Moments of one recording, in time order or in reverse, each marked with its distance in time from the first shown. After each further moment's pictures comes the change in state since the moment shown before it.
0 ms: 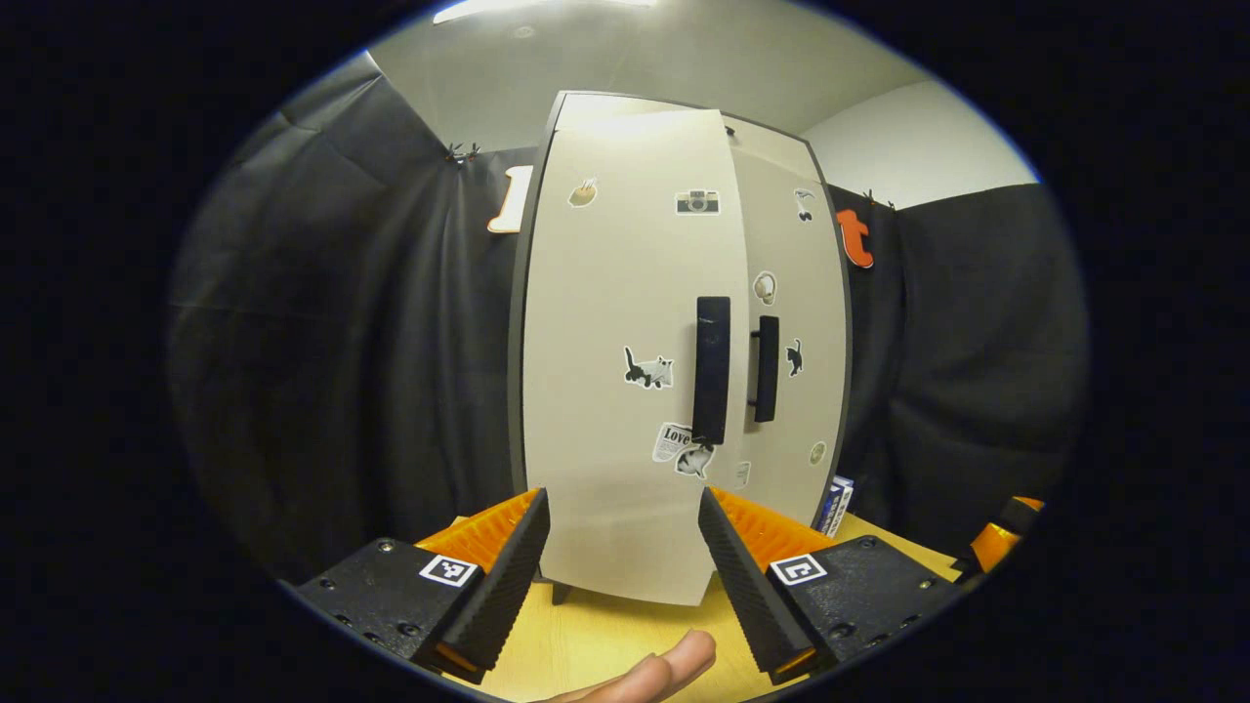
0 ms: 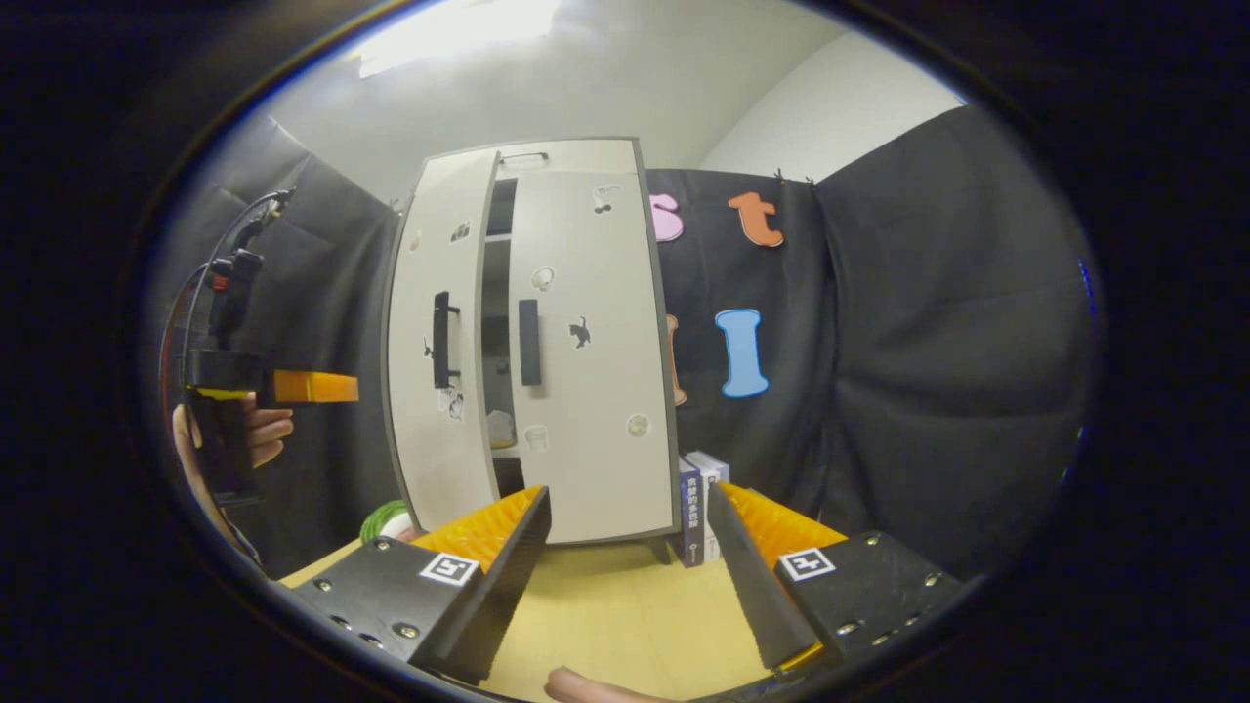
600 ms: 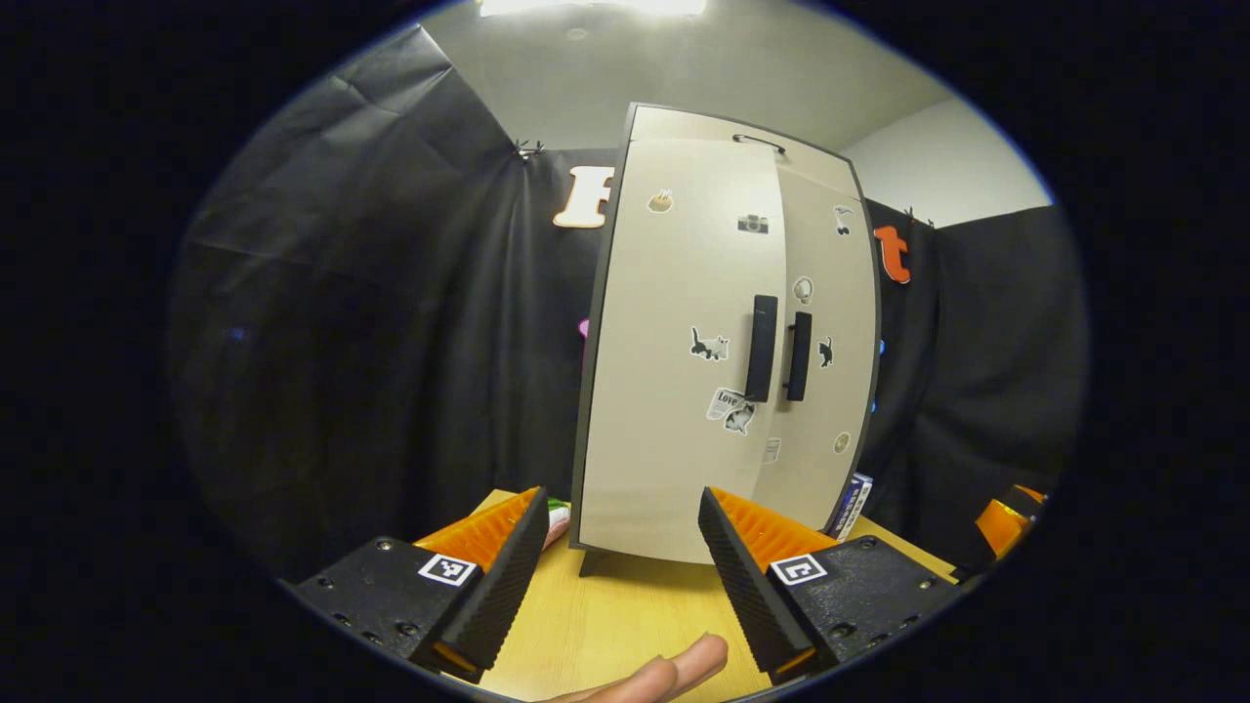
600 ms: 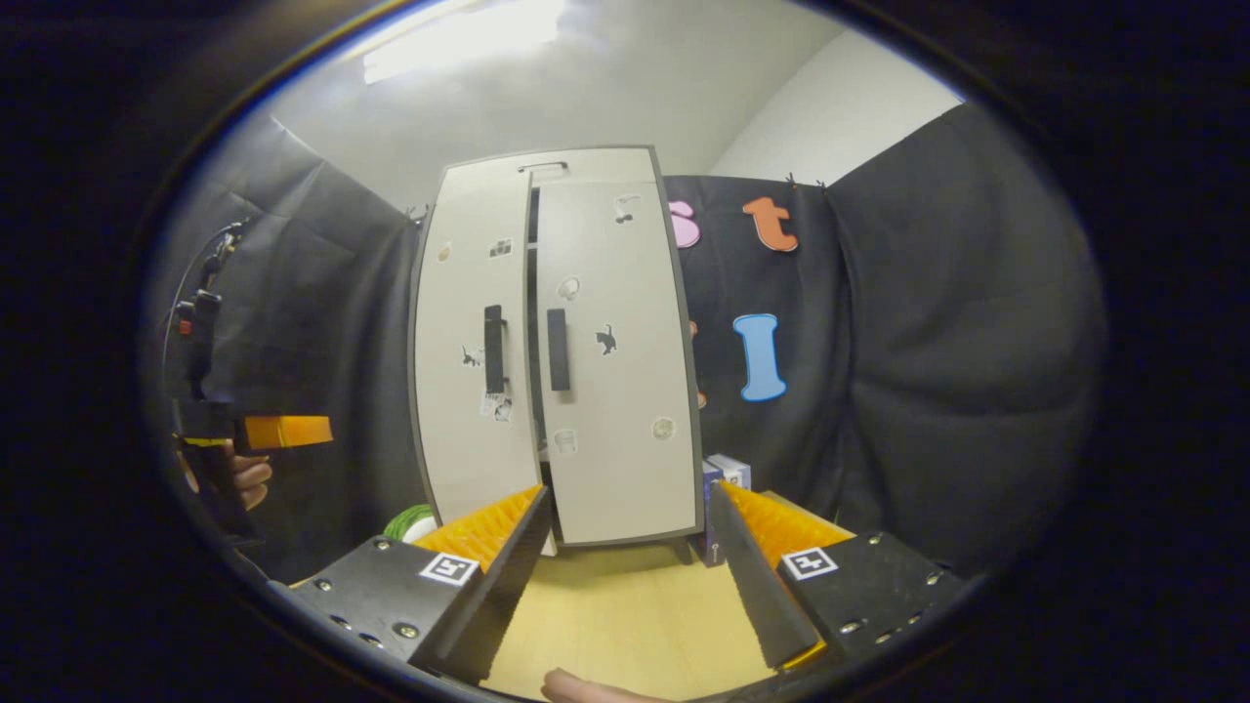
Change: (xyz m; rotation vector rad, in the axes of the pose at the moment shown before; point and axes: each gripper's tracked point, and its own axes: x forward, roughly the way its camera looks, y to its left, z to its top) left arm -0.066 0.043 -0.035 -0.076 0.004 0.108; right arm -0.017 0.023 0.001 0.017 -0.016 0.041
